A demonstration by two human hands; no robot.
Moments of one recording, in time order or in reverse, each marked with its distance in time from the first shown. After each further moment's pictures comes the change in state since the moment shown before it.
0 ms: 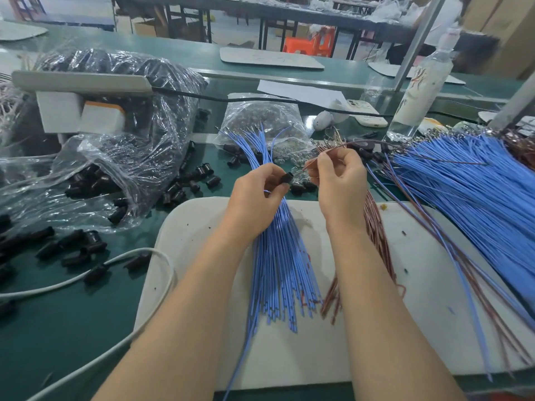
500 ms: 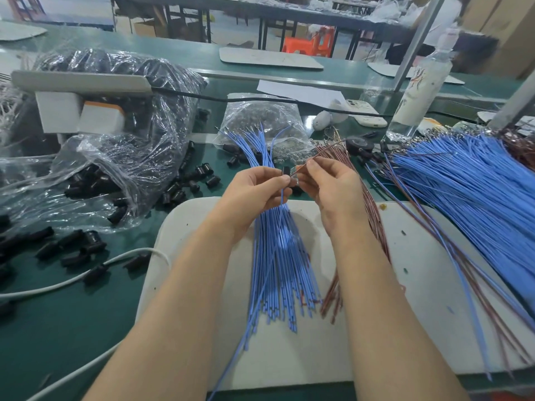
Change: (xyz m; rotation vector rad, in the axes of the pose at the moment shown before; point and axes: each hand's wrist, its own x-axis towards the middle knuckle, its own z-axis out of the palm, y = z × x) left_hand 0.003 0.005 -0.011 -0.675 -0.178 -0.345; right_hand 0.001 0.000 0.000 0.320 -0.153 0.307
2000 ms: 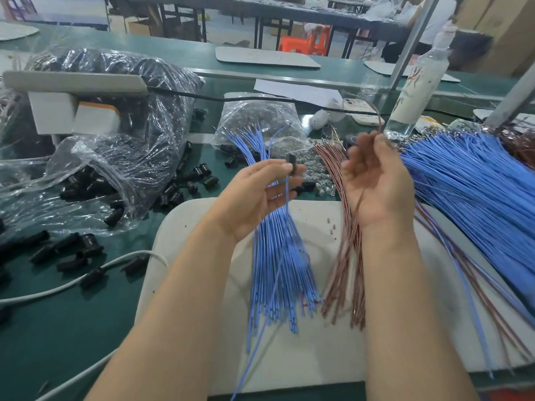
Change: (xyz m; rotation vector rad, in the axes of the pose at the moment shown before) left_hand -0.006 0.012 0.003 -0.252 -0.182 -0.044; right_hand -0.004 -0.034 -0.036 0.567 0.011 -0.023
